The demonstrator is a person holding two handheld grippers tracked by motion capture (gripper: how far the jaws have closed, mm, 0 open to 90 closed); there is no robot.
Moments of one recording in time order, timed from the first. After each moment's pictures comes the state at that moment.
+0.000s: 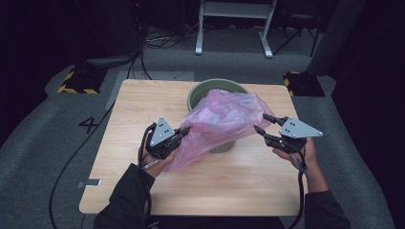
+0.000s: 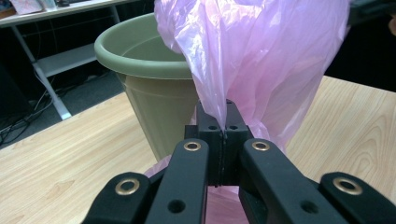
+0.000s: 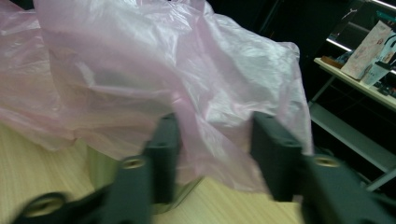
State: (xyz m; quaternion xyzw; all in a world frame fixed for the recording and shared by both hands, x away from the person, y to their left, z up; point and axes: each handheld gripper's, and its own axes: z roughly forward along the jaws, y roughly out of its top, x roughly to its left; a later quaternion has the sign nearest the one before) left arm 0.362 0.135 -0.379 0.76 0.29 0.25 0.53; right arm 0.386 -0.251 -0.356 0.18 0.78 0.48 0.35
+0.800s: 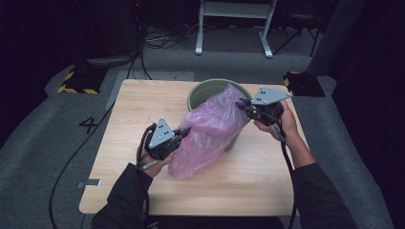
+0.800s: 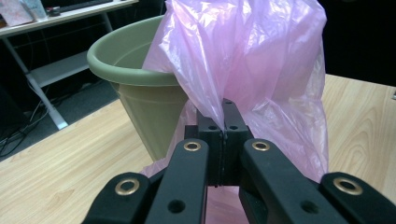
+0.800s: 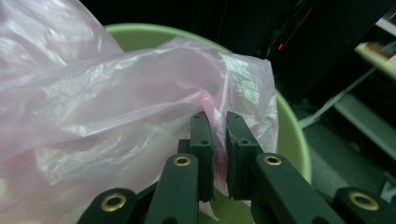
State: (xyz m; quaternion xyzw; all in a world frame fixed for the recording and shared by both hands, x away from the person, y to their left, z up) left arm 0.359 0.136 -0.375 0.77 0.26 0.26 0.53; right arm 0.446 -0.185 -0.309 0.16 0.84 0.42 0.30
